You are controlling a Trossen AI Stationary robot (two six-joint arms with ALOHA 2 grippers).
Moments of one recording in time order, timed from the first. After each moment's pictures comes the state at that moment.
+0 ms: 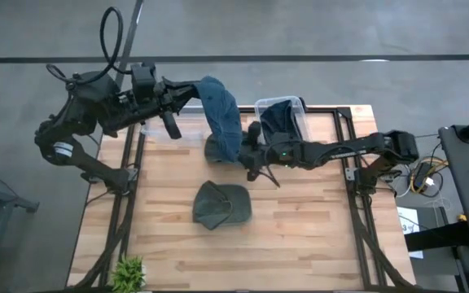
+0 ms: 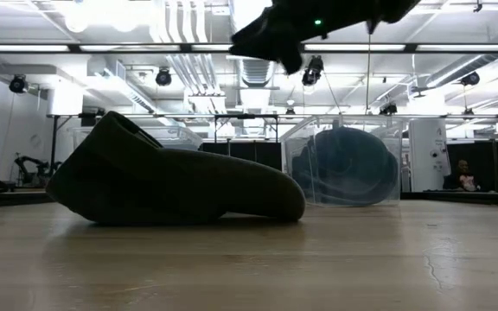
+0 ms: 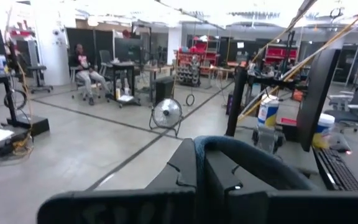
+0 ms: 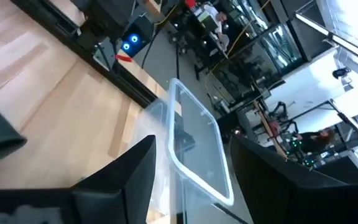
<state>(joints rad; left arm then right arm) -0.06 1.32 2.00 -0.57 -0.49 -0.05 -0.04 1.56 1.02 0.36 0.20 -0.83</state>
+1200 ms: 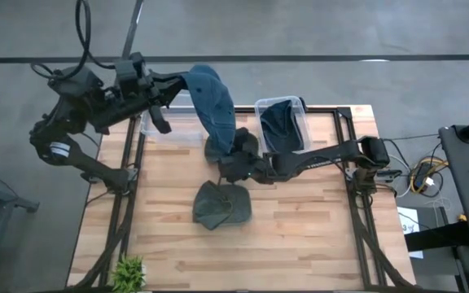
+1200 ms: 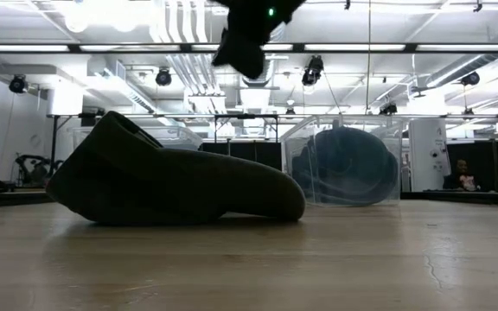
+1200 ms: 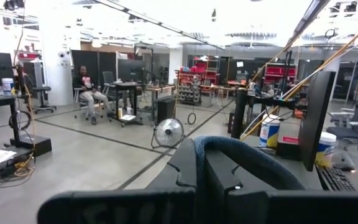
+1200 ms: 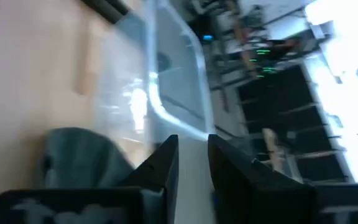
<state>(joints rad) -0.06 1.28 2.00 -0.51 -0.49 0.01 0.08 1.86 1.47 -0.06 0.78 -0.71</state>
